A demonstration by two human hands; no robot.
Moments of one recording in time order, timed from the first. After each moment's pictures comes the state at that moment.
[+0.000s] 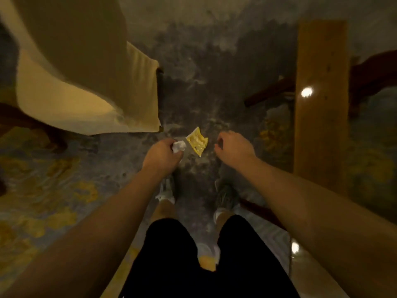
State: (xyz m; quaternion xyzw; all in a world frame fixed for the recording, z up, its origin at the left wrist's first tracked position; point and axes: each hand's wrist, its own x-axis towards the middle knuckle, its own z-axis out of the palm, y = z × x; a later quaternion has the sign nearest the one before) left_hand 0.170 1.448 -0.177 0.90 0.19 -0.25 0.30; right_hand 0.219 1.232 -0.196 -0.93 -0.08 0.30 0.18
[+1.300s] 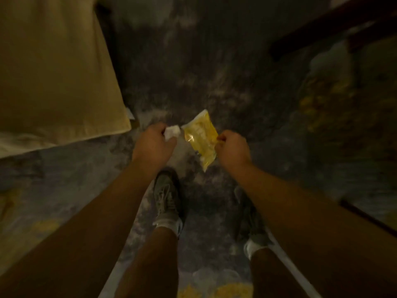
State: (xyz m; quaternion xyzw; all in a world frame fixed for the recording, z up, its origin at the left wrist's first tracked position) left_hand 0.283 1.504 -0.528 0.92 0.14 -0.26 0.27; right_hand 0.269 1.291 -0.542 -0.87 0.20 0.34 0.28
